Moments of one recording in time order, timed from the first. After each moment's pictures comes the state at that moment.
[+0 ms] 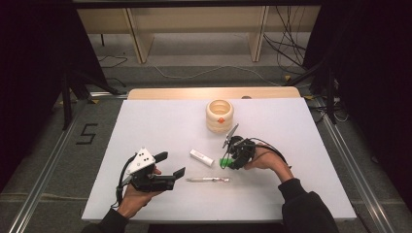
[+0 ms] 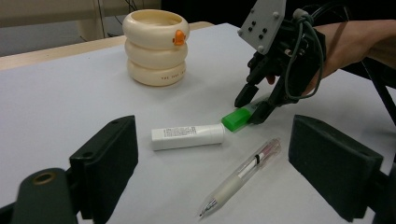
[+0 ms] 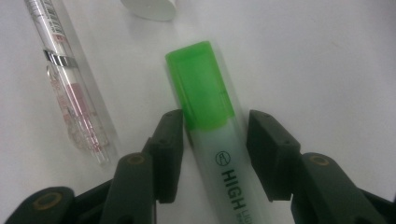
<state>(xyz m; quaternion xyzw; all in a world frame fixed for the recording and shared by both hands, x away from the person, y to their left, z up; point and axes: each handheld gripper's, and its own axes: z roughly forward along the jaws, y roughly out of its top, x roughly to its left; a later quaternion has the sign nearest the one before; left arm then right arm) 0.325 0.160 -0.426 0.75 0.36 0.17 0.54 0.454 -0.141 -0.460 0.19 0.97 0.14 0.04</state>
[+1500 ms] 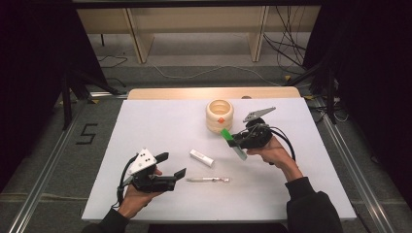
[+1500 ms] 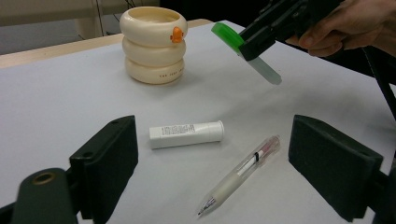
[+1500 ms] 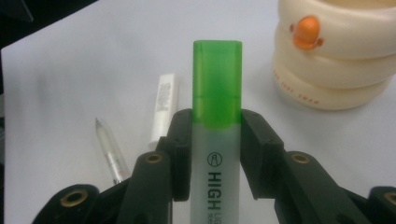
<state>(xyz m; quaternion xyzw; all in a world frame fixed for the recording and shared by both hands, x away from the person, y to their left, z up) 0.325 0.159 -0.427 0.75 0.36 0.17 0.54 0.463 -0.188 -0.414 0.30 0.86 0.42 0.03</state>
